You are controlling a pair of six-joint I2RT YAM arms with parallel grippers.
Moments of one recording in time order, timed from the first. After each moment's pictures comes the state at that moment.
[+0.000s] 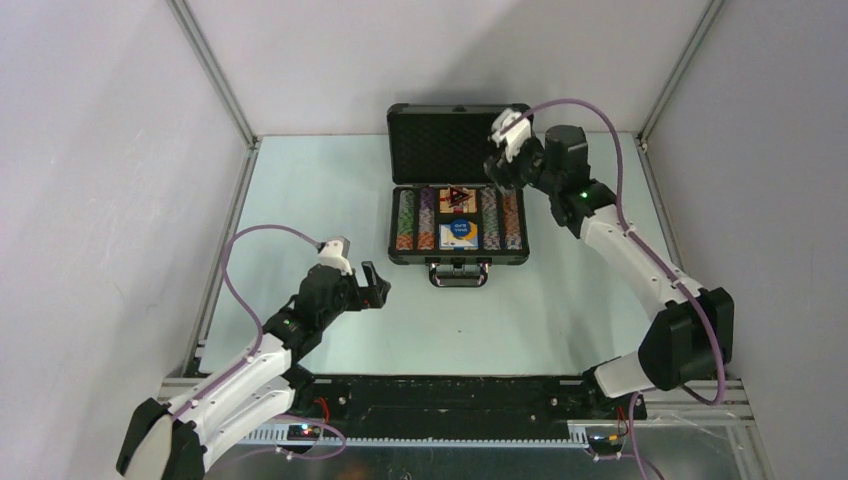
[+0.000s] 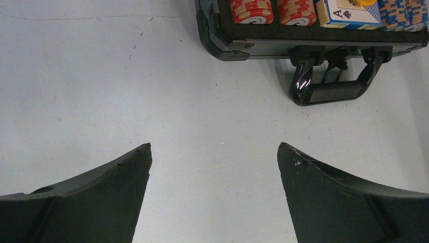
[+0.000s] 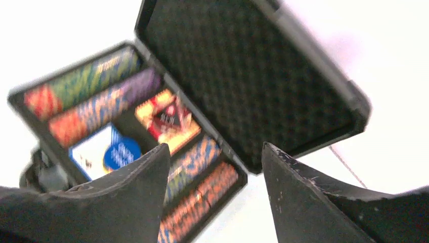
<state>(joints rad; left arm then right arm) -0.53 0.76 0.29 -0.05 -0.10 -0.50 0.36 1.44 1.27 -0.19 -0.35 -0.55</state>
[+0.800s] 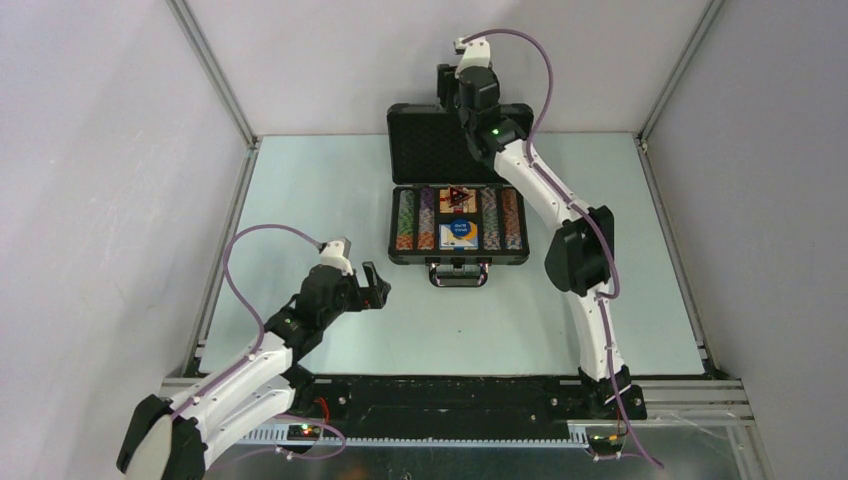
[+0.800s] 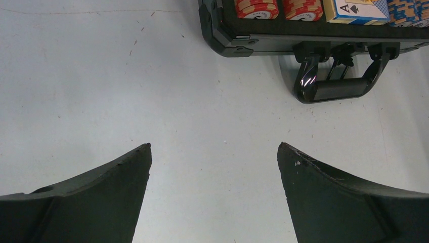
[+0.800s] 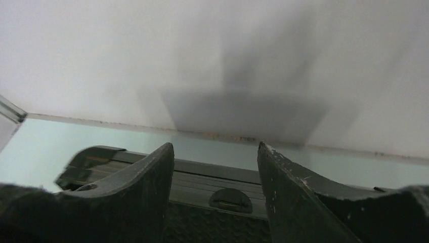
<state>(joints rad) -0.53 0.78 0.29 -0.05 -0.10 -0.50 0.53 2.21 2.25 -0.08 0.33 0.08</state>
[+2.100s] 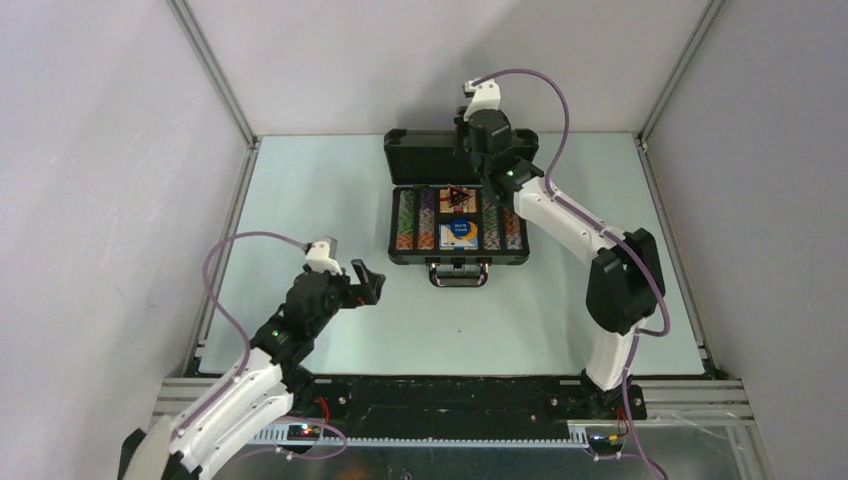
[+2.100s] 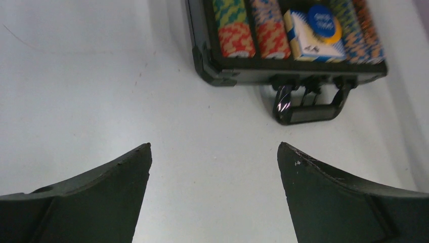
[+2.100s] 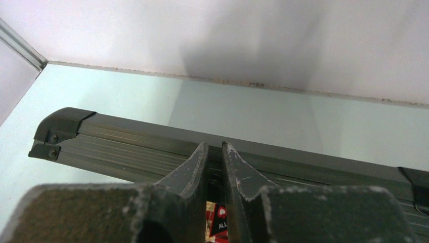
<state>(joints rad) -0.53 0.64 0.28 -0.06 -0.13 -0.51 0.58 1.87 1.65 0.04 0.34 0.15</state>
